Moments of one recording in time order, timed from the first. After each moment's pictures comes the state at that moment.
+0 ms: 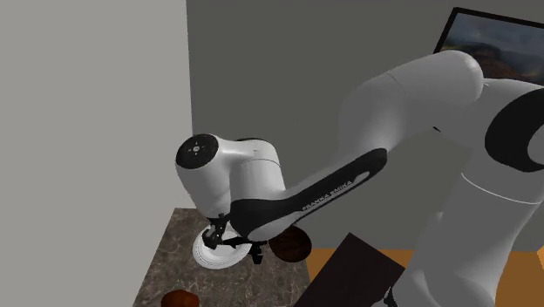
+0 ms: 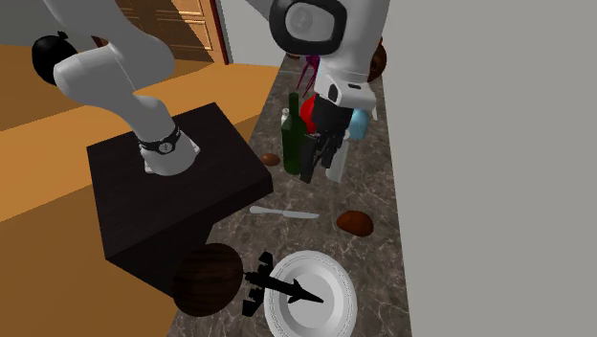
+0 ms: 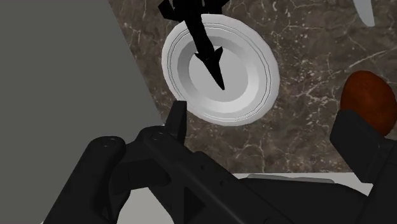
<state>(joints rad) 0.14 0.08 0.53 -2.12 -0.51 2.04 0.58</state>
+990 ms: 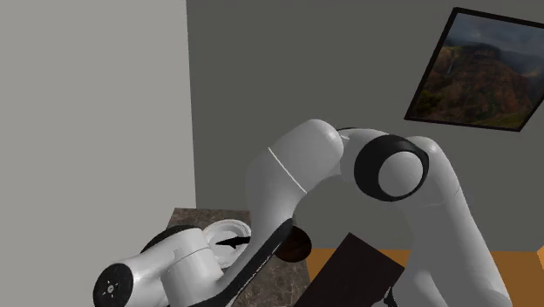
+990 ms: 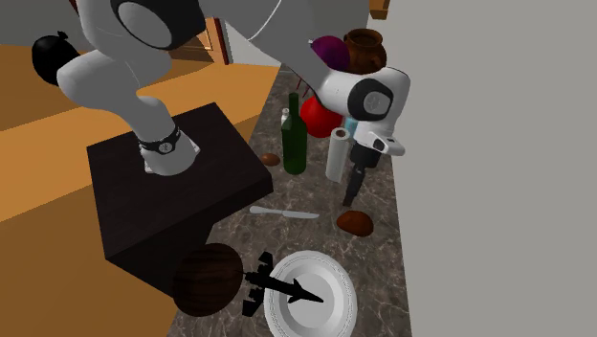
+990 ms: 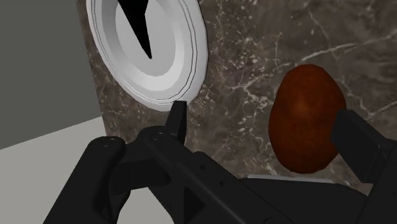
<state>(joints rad) 0.43 0.69 0.46 -1.74 -0.90 1.93 0.76</state>
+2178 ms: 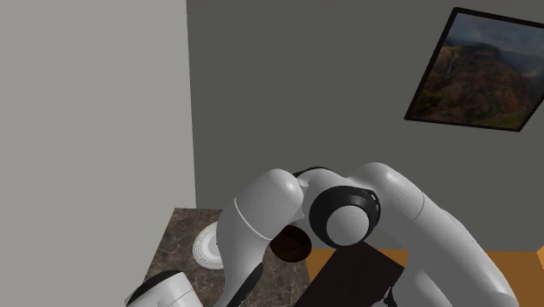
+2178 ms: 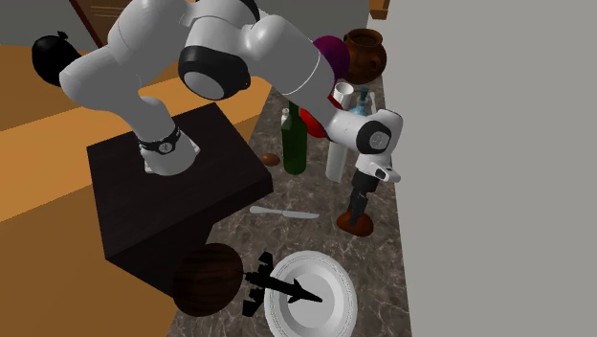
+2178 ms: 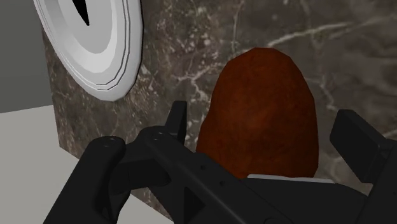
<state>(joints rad) 0.56 1.02 0.37 -1.49 -1.03 1.92 0.74</state>
